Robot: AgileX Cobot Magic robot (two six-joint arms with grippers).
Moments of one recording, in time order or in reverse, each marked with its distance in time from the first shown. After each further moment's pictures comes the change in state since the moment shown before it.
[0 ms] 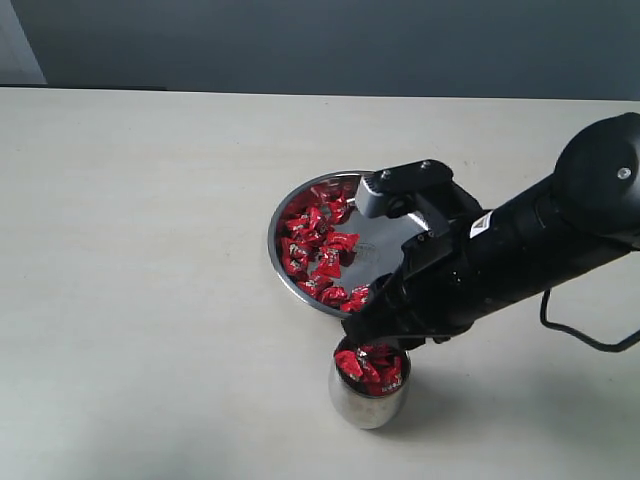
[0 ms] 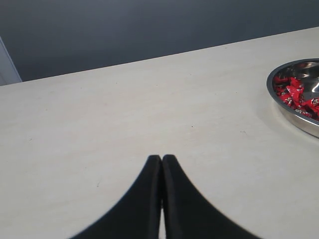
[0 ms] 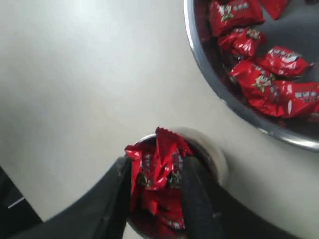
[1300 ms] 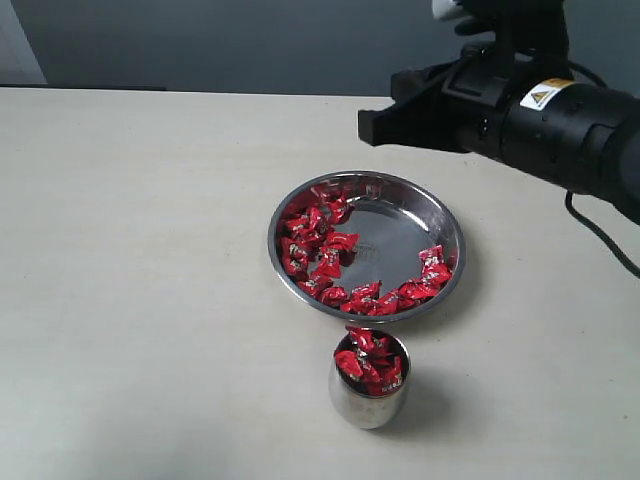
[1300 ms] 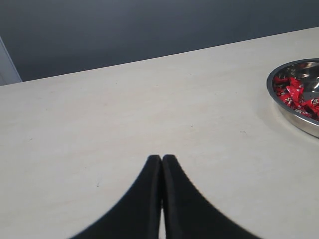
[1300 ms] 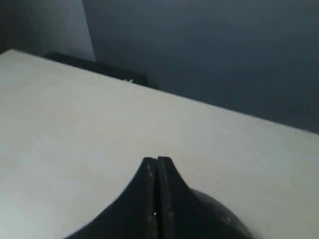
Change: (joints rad) left arm 0.000 0.000 0.000 0.000 0.000 0.000; right arm 0.000 -0.101 0.000 -0.112 -0.811 0.036
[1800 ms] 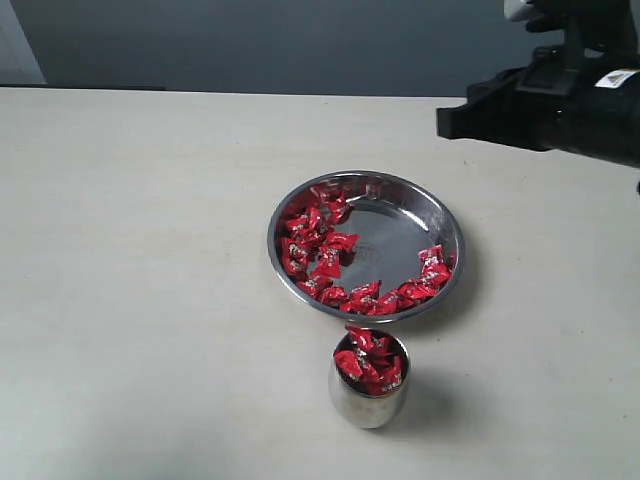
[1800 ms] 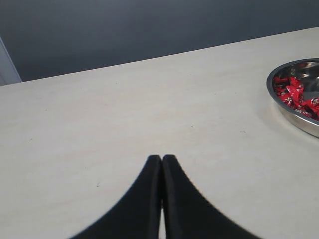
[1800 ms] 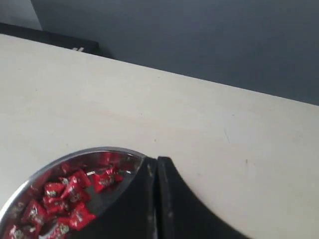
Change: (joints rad) left arm 0.000 0.000 0.000 0.000 0.000 0.000; right arm -0.245 -0.045 -0.003 0.065 0.223 -0.153
